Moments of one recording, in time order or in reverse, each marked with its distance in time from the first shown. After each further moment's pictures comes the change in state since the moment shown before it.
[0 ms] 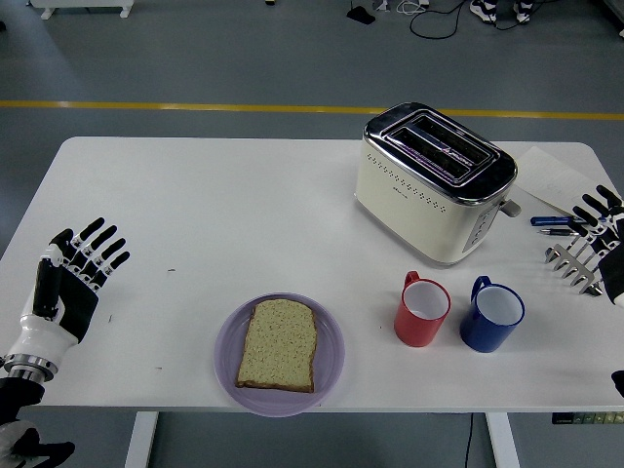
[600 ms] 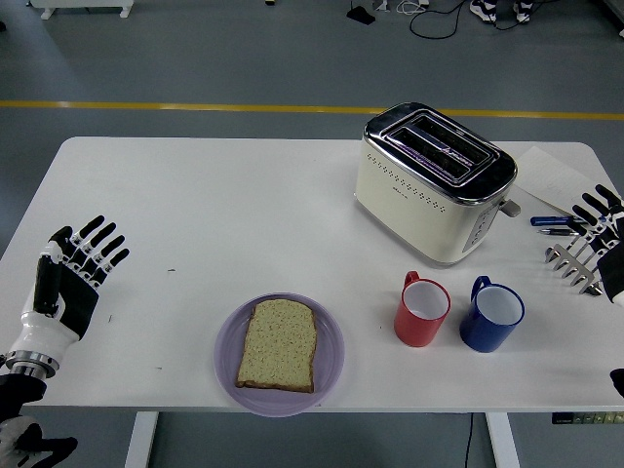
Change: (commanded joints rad) left arm -0.013 -0.003 0.002 0.015 -0.020 0.017 -0.006; right arm 0.009 0.006 -0.001 -0.011 0.006 0.009 0.001
